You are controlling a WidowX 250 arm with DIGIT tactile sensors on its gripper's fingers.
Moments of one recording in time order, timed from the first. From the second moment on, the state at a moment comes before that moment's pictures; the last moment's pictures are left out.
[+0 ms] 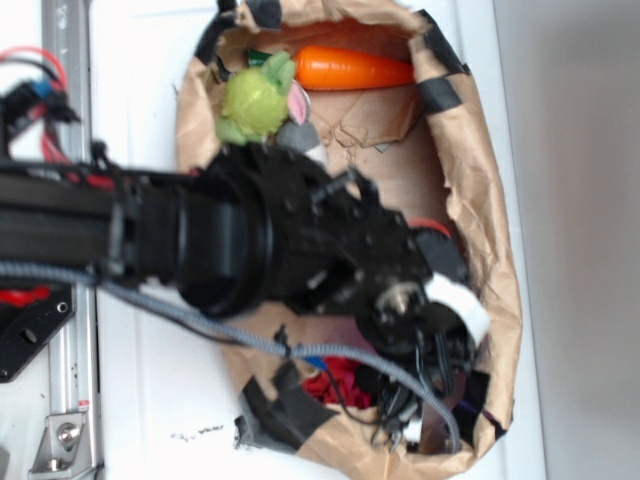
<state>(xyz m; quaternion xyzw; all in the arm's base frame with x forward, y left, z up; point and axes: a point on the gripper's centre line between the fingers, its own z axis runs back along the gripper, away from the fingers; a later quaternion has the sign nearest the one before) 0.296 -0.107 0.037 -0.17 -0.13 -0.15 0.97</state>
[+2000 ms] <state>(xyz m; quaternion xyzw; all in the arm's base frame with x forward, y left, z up) 0.238 0.005 0.165 -0.01 -0.06 0.15 0.99</state>
